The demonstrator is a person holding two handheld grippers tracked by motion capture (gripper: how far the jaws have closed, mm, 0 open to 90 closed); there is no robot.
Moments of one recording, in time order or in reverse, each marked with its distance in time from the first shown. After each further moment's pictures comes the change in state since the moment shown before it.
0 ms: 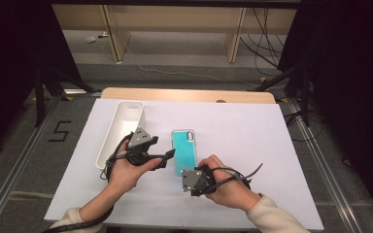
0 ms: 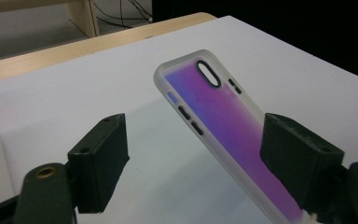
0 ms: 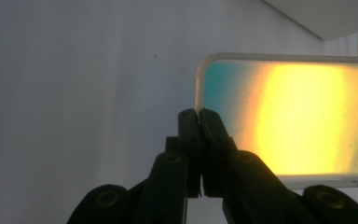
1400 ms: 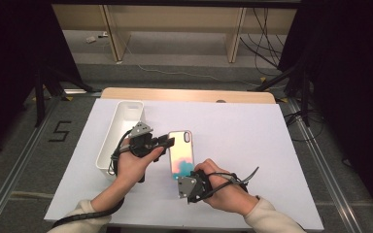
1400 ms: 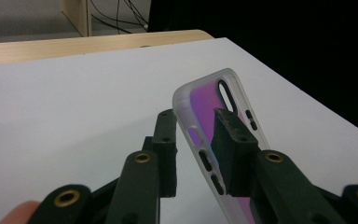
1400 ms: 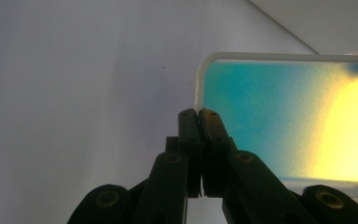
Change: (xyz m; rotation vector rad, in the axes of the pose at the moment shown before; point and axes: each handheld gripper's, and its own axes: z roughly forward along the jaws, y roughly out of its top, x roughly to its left) left arm 0.008 0.008 0.014 -0.050 -0.049 -0.145; right arm 0.009 0.011 0.000 -0.004 0.008 -0.059
